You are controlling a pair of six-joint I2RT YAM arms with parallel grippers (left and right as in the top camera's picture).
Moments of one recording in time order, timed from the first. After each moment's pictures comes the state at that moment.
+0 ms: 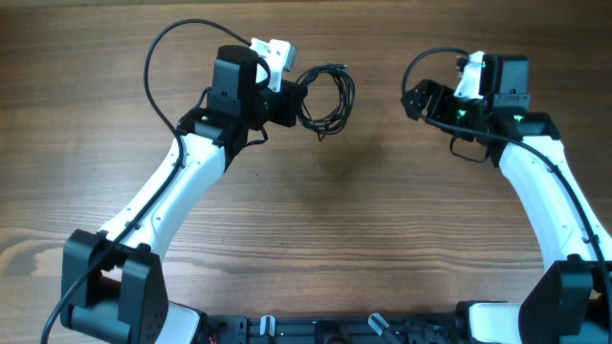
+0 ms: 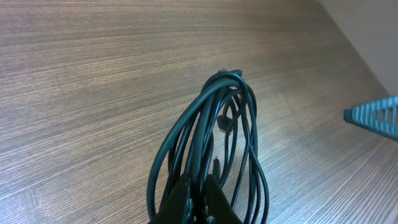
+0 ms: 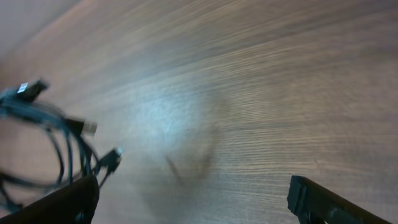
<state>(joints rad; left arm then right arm) -0.33 1.63 1.17 -0.19 0.39 -0.18 0.01 1.53 1.12 -0.51 -0.38 0.34</state>
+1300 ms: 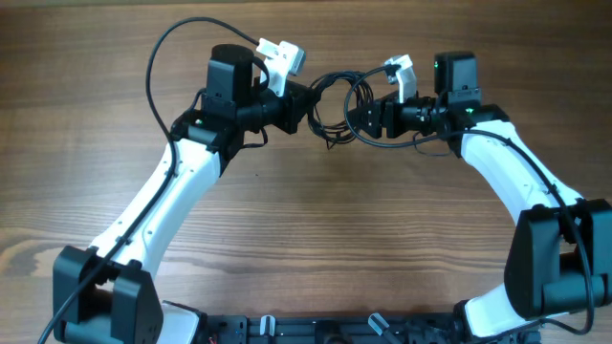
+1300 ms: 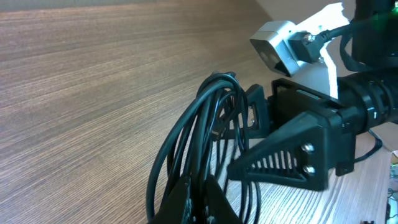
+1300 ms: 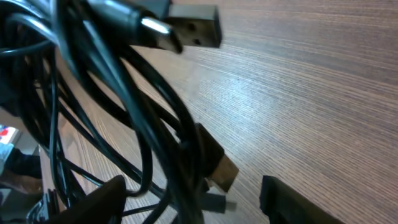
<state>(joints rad) -0.33 1.57 1.17 -0.20 0.59 -0.12 0.14 1.72 1.11 -0.28 -0.83 0.02</state>
